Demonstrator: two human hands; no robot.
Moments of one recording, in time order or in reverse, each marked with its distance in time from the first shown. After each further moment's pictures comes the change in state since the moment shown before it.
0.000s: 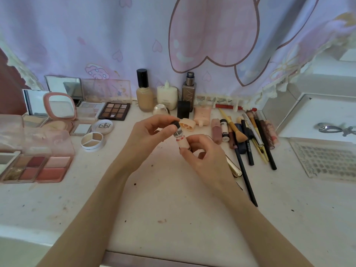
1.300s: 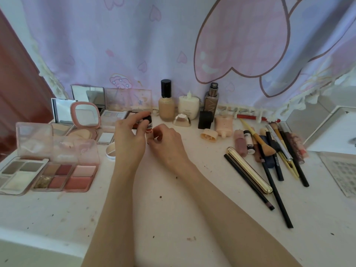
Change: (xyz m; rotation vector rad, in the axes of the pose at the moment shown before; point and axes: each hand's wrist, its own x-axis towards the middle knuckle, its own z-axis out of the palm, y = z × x) left_hand 0.020 -0.046 -0.068 0.358 0.577 0.007; right_hand 0.082 -0.026 0.120 -0.159 -0.116 -0.112
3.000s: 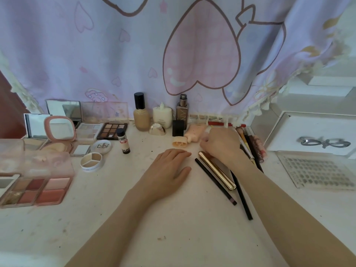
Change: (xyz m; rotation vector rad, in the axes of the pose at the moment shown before) left_hand -0.068 0.037 0.063 0.439 -0.776 0.509; right_hand -0.022 0.044 -0.157 -0.966 0.065 0.301
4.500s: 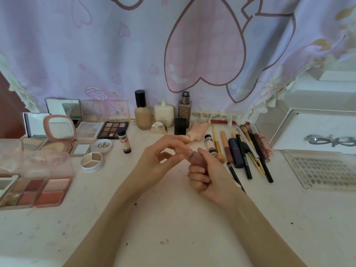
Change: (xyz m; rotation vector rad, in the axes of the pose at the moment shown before) left_hand -0.006 -0.005 -0.032 -0.806 0.238 0.064; right_hand -0.070 -0.025 0.012 1.980 -0.663 0.519
